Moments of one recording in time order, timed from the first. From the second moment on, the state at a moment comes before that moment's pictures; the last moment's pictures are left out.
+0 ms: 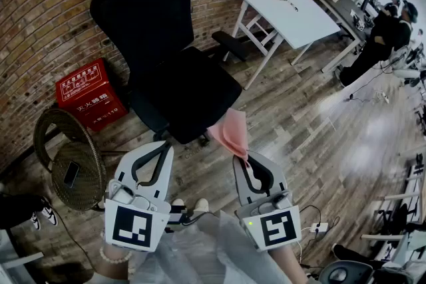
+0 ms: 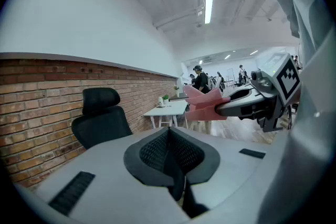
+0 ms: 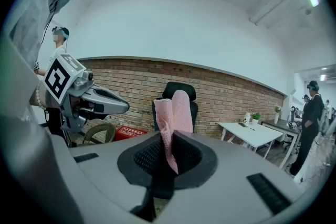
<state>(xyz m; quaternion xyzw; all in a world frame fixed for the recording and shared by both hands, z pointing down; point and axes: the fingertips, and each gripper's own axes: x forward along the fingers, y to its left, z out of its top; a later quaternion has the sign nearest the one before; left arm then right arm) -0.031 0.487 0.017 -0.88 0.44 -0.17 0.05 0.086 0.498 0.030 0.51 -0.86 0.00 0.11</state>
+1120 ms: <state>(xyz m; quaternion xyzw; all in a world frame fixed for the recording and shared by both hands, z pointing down) 0.014 0.497 0.010 -0.86 0.48 -0.17 0.05 0.141 0.495 0.027 0.49 -0.87 0.00 0.09</state>
